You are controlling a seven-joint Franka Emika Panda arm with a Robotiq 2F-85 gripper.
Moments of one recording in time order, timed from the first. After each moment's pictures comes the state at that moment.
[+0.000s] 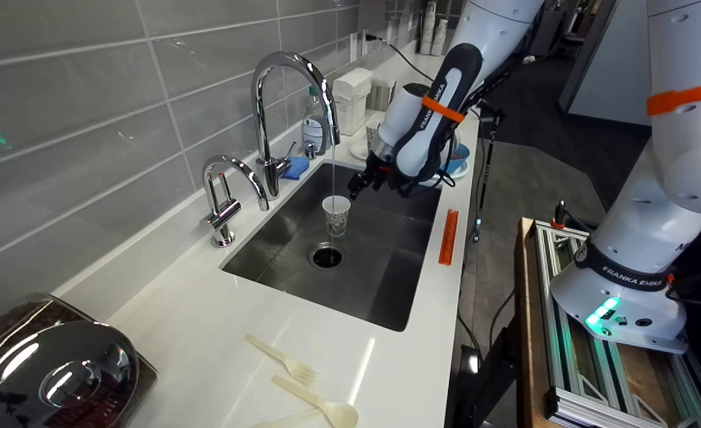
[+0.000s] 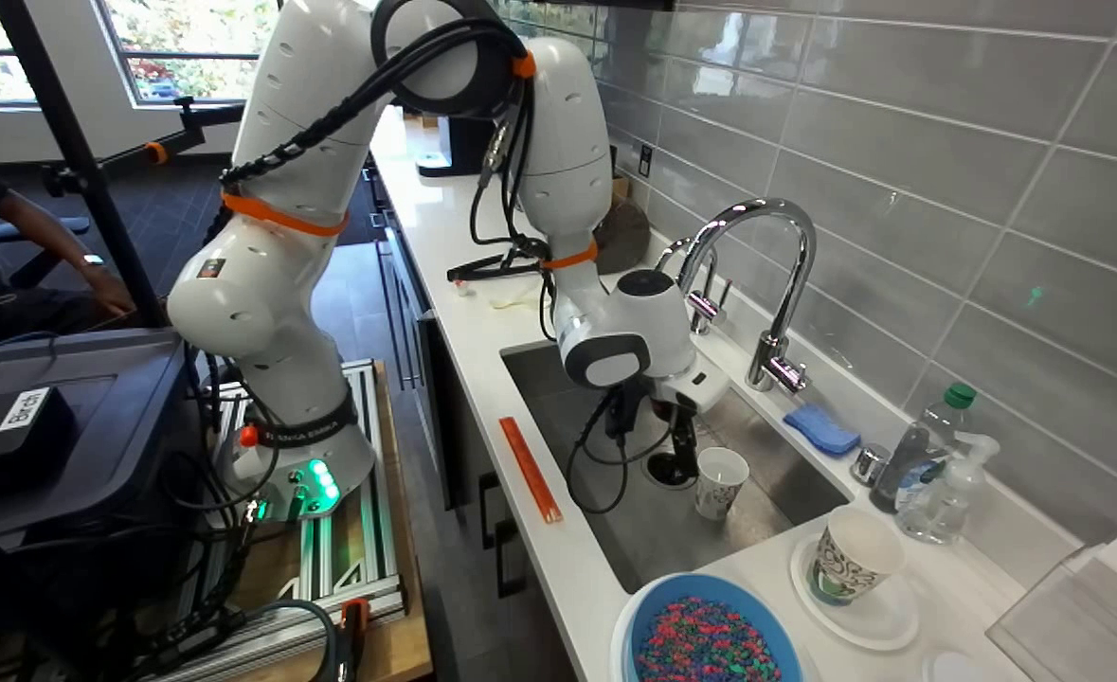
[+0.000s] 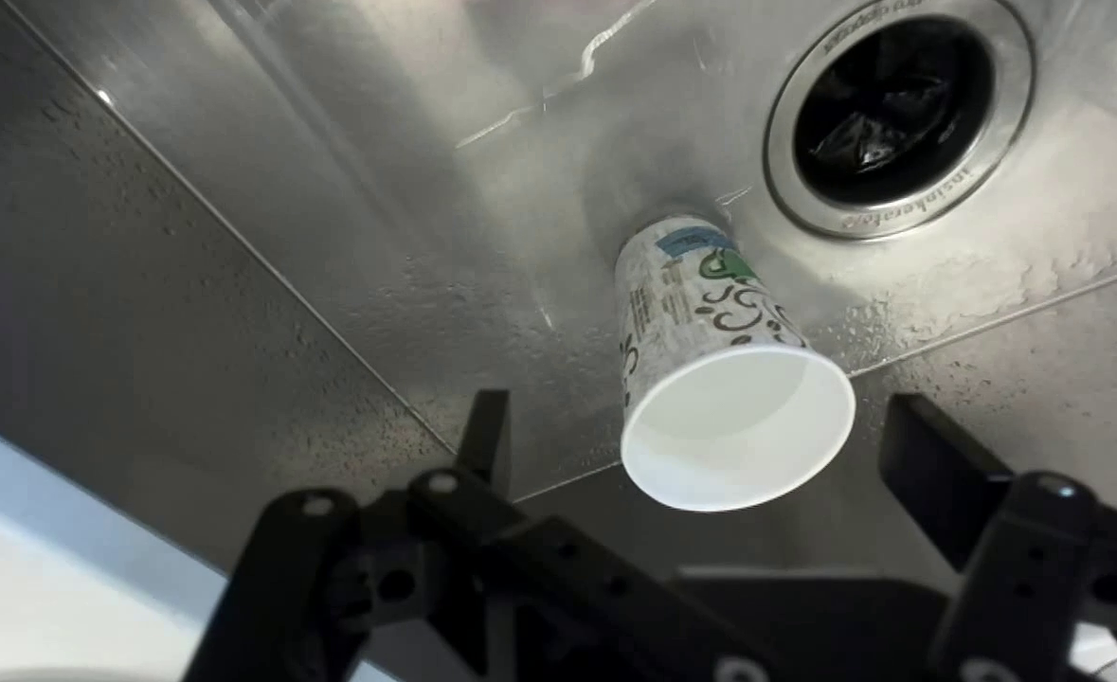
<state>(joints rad) -0.26 0.48 -0.03 -2.41 -0.08 3.27 0.24</state>
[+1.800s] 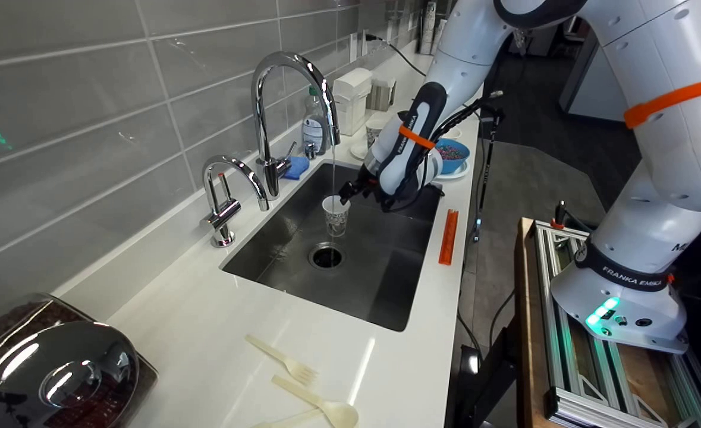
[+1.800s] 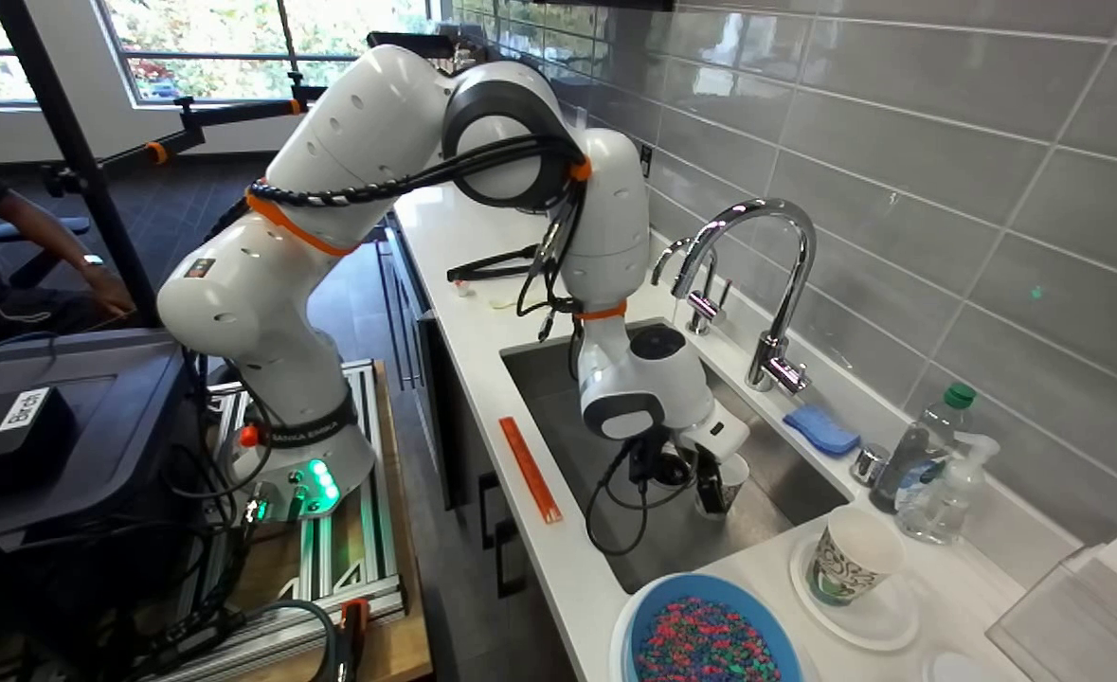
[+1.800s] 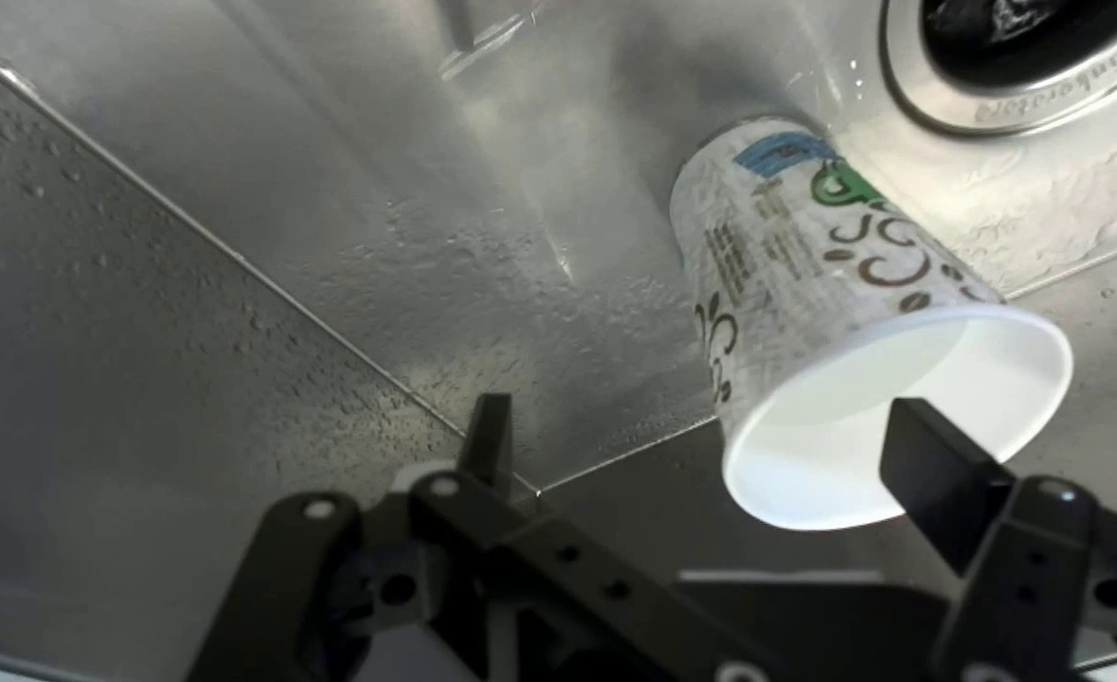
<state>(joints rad) -0.37 0.75 0.04 -2.20 -0.02 3.44 0.18</state>
